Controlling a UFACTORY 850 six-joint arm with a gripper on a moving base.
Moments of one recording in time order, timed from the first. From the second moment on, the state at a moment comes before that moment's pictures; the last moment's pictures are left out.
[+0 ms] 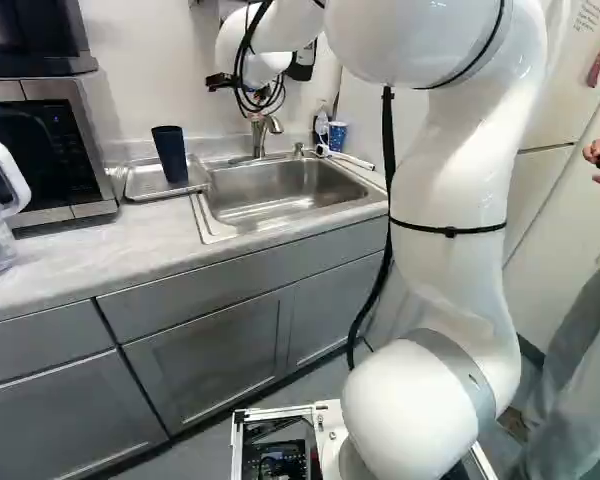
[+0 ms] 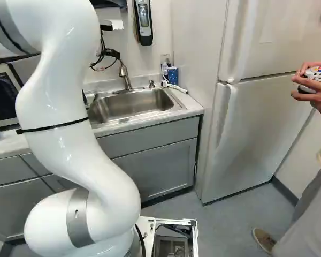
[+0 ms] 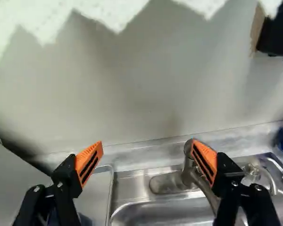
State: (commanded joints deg) arm 21.1 -19.2 -86.1 4.5 4.6 4.3
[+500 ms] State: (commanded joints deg) arm 24.4 -14.8 -81.1 4.5 4.6 4.3
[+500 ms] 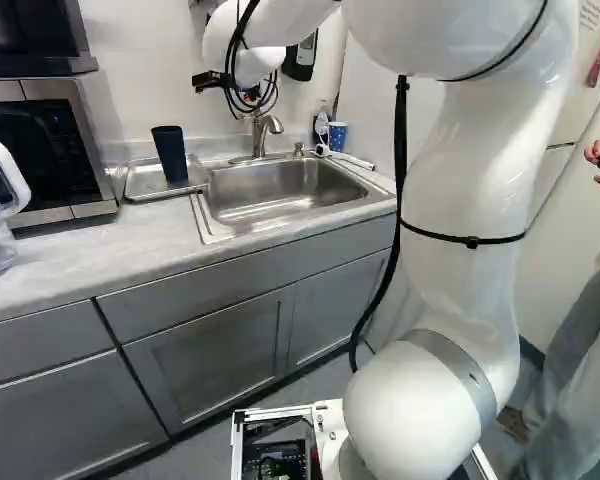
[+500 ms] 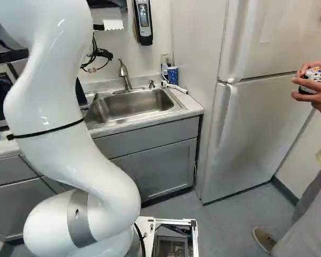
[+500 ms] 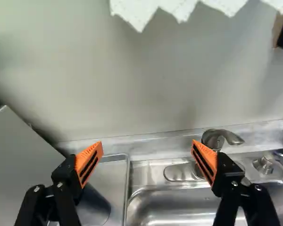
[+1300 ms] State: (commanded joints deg) arm 26.1 -4.7 -70.1 4.5 -2.4 4.3
